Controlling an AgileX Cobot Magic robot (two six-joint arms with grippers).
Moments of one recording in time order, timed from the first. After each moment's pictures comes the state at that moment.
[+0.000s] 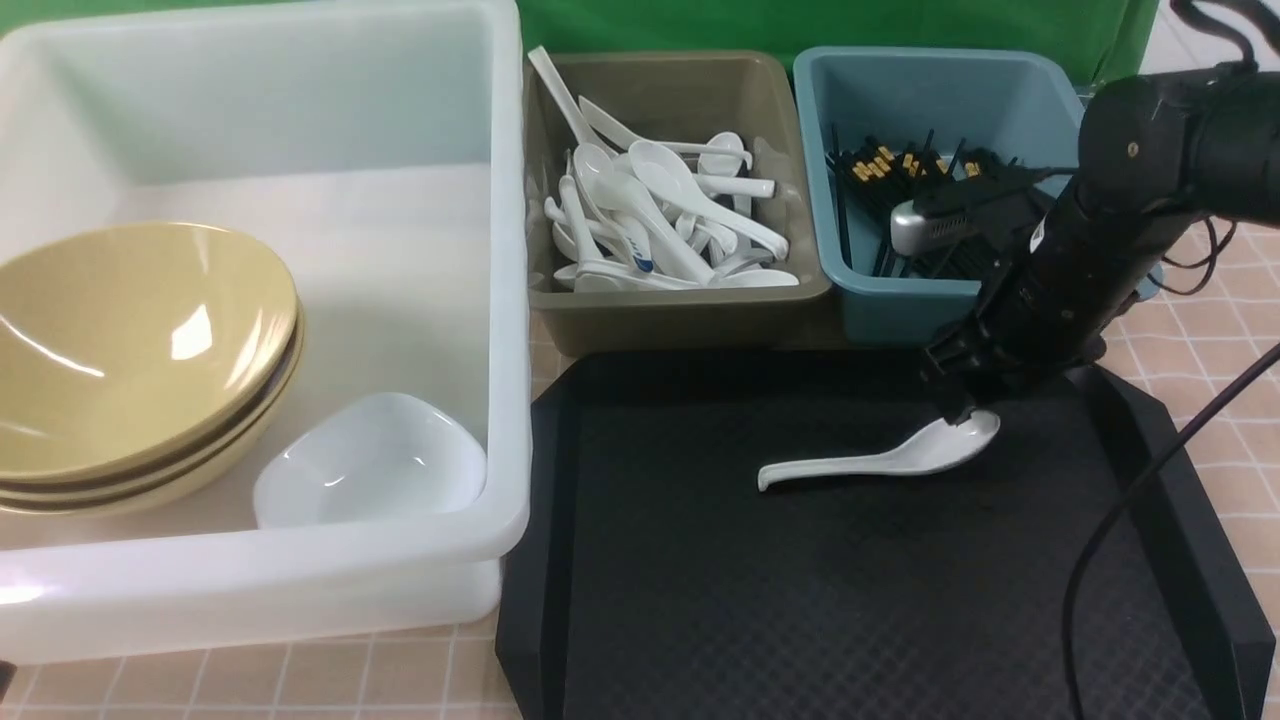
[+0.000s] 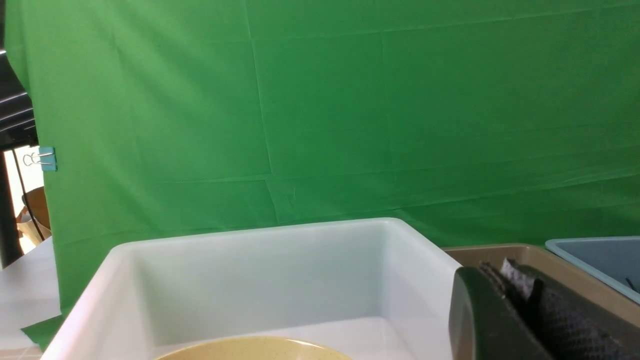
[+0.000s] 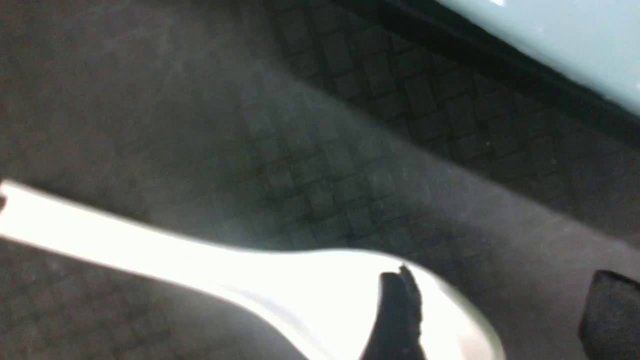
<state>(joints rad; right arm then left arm) 0.24 1.92 -1.38 0.06 0.88 -0.14 -0.09 0.09 -0.22 -0.31 0.00 0.34</state>
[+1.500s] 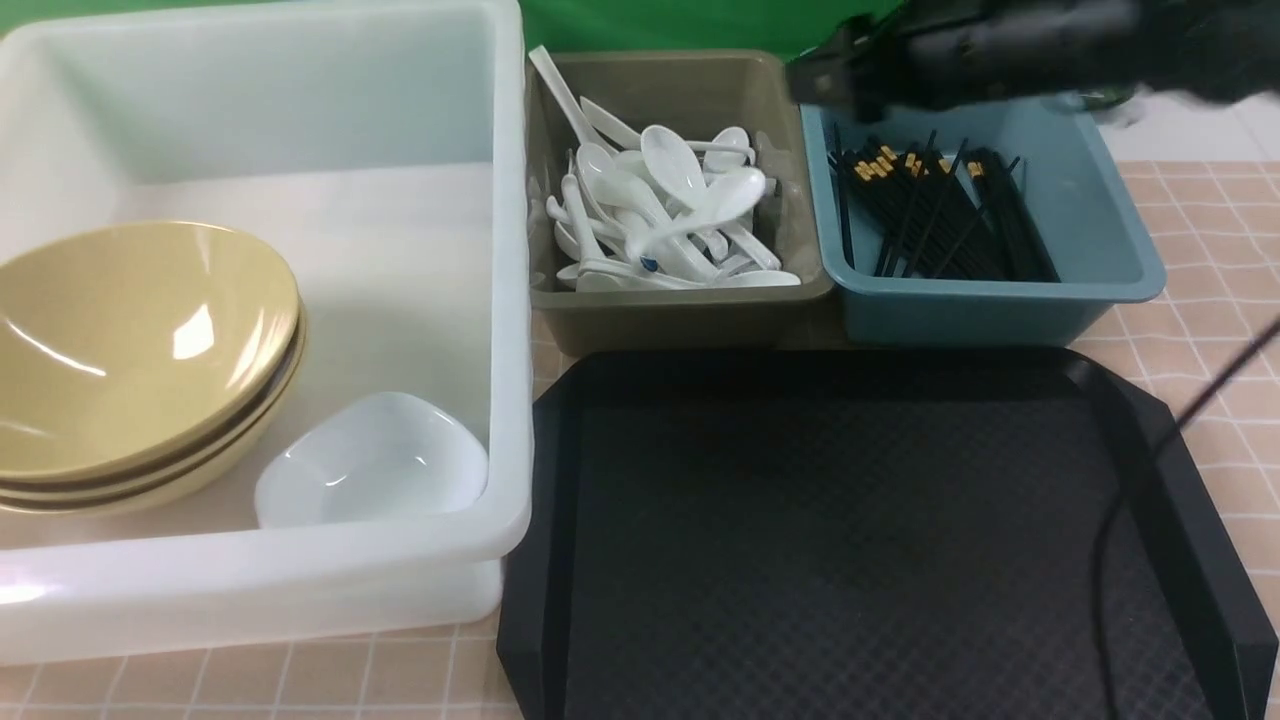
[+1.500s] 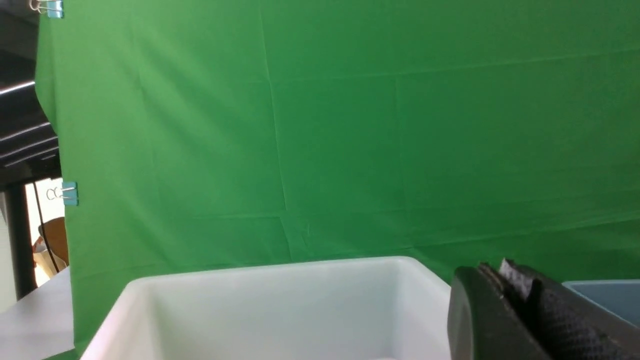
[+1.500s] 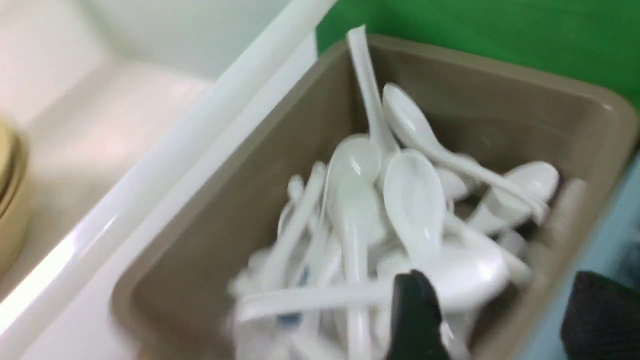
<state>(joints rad) 0.18 1.78 -1.58 0.79 0.64 -0.80 -0.09 0.09 -0.22 -0.31 -0.08 0.34</state>
